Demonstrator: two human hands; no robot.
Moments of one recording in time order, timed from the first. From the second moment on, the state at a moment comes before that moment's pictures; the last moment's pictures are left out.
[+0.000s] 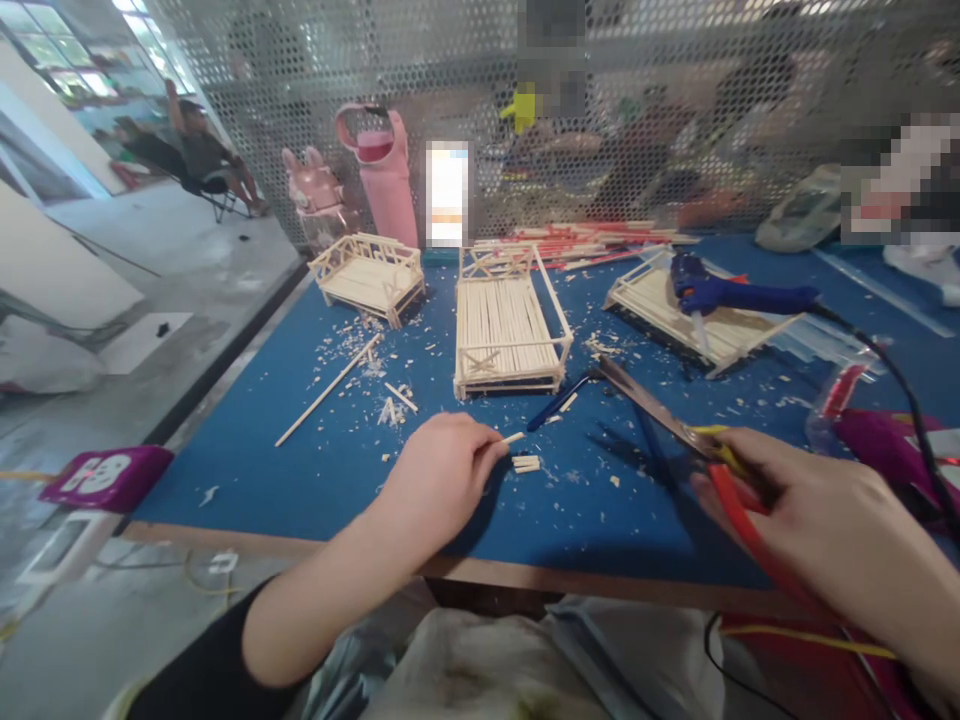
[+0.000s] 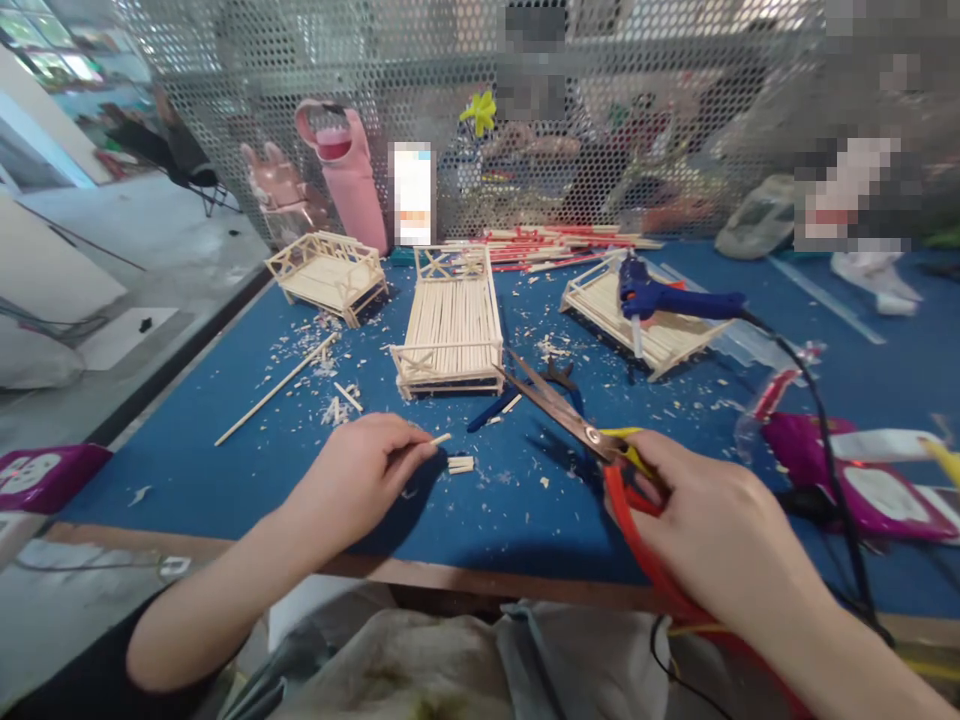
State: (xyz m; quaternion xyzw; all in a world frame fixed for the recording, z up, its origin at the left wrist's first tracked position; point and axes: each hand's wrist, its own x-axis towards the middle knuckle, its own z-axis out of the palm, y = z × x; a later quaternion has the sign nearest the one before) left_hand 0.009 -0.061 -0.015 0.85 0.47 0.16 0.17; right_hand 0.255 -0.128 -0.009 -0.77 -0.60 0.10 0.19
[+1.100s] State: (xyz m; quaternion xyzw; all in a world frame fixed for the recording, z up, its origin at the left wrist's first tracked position) left_hand 0.022 -0.045 -0.024 0.90 0.39 0.09 0.18; right_hand 0.271 -0.138 -0.042 -0.84 -0.49 0.10 0.22
